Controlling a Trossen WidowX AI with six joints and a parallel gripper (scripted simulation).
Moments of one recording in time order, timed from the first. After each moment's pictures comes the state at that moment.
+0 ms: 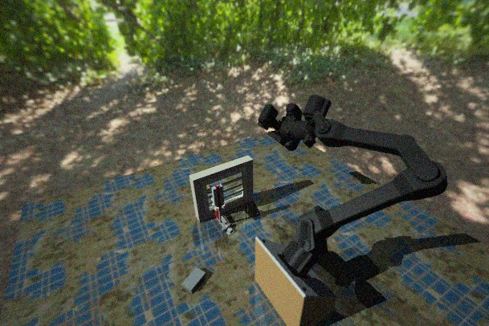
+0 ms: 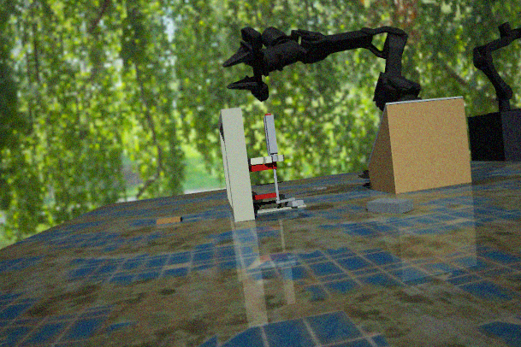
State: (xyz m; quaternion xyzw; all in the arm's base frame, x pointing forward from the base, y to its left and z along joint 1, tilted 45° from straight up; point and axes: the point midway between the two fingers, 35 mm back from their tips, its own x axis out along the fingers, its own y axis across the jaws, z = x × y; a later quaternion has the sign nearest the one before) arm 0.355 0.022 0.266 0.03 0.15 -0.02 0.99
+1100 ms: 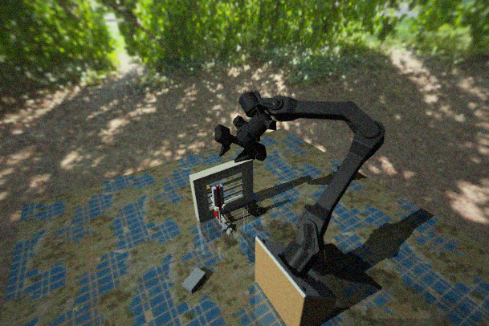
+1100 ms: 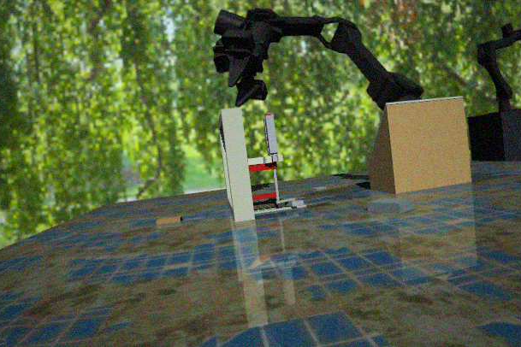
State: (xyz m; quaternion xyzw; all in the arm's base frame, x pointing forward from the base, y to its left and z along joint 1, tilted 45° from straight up) arm 0.367 0.082 0.126 -0.03 0.50 -0.11 0.86
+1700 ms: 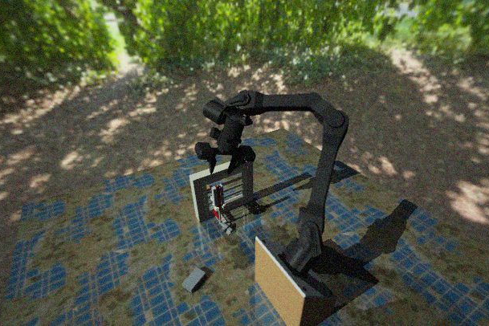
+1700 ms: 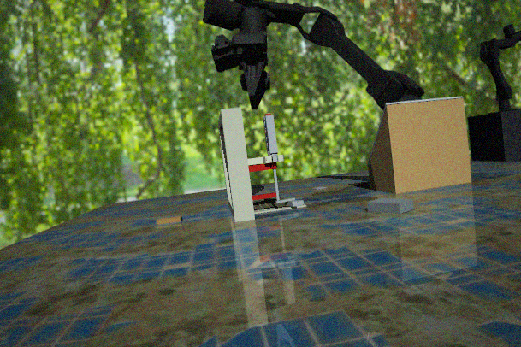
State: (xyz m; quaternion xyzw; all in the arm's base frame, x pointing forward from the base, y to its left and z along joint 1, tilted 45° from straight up) arm 0.345 0.104 0.076 -0.15 0.60 -0.19 0.76
